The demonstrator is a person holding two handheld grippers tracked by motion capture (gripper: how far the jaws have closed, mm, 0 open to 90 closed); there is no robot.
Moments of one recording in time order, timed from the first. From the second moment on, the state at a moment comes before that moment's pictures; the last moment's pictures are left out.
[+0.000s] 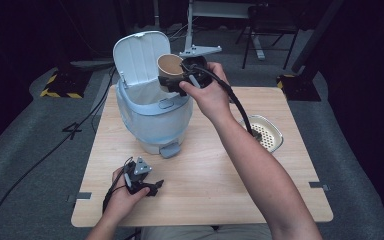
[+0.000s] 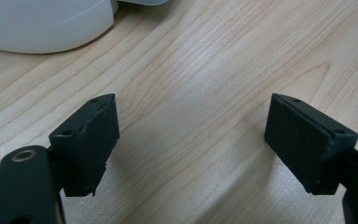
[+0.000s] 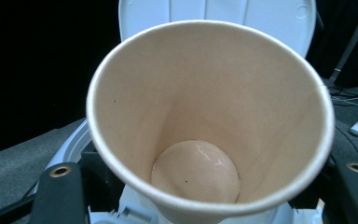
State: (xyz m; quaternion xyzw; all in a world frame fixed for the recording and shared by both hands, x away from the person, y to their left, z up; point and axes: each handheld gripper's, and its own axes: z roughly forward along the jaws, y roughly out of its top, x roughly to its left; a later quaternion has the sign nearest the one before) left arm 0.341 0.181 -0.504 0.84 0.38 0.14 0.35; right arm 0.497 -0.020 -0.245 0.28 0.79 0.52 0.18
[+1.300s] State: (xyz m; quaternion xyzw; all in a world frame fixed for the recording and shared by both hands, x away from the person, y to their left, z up) left arm 0.341 0.186 -0.504 0.85 0.38 0.14 0.35; right arm 0.475 -0.065 -0.231 0.24 0.81 0.50 0.19
